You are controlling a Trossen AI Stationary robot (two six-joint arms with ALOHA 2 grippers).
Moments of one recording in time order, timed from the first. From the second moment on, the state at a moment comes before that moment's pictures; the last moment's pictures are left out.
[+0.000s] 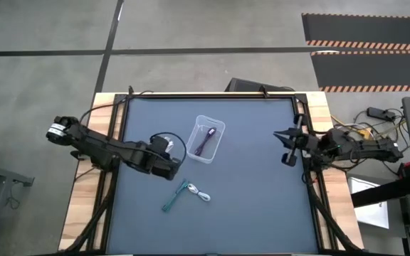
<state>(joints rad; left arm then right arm) -0.30 1.43 1.15 -1.14 -0.54 -1.39 0.03 0.22 0.17 0.40 0.15 -0.53</state>
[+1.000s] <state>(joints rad) -0.11 1.43 1.25 -0.39 -0.68 -0.56 0.03 0.19 0.16 0.40 0.15 -0.54</state>
